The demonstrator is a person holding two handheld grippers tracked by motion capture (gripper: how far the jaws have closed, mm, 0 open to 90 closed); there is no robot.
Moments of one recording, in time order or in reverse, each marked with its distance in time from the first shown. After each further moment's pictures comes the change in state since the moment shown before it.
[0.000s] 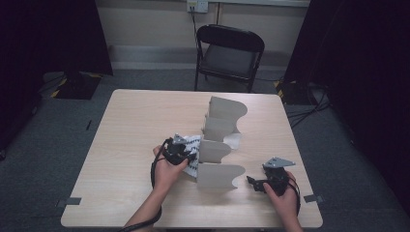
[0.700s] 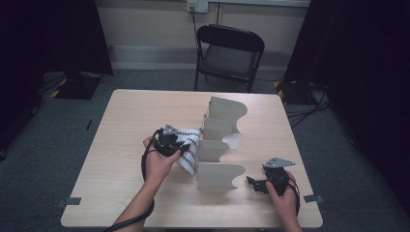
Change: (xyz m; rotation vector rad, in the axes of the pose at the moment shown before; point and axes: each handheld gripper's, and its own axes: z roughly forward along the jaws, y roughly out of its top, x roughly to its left) left arm 0.011 0.033 -0.047 -0.079 0.041 -0.001; right arm 0.000 0.000 0.000 0.002 0.004 -0.005
